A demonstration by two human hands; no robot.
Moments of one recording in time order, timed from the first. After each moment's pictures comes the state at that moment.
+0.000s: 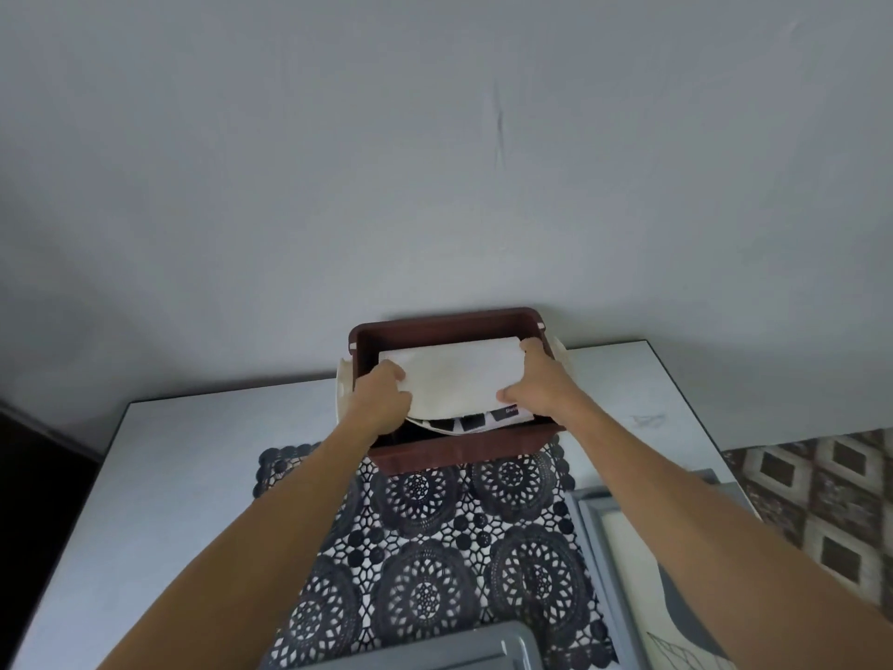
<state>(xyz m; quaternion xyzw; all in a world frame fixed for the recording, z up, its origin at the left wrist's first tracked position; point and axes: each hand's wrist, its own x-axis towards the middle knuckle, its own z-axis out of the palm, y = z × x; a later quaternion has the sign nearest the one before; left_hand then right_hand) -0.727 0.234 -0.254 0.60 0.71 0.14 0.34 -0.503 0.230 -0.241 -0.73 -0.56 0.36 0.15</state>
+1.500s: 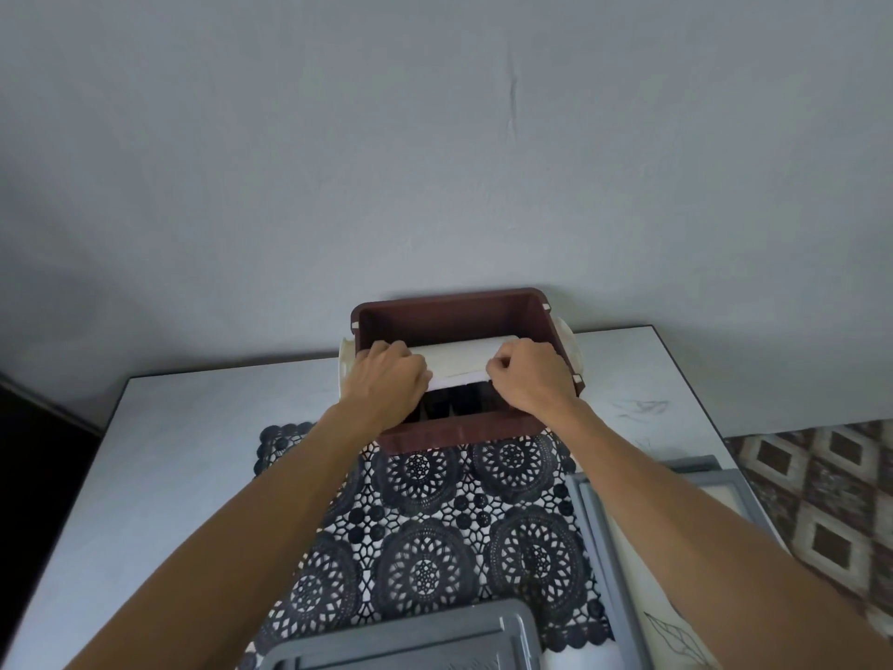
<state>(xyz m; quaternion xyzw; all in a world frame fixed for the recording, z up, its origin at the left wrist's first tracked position) -0.729 0.228 -0.257 0.82 0.57 0.01 0.03 -0.521 0.221 -0.257 -0.71 -0.66 0.19 0.15</state>
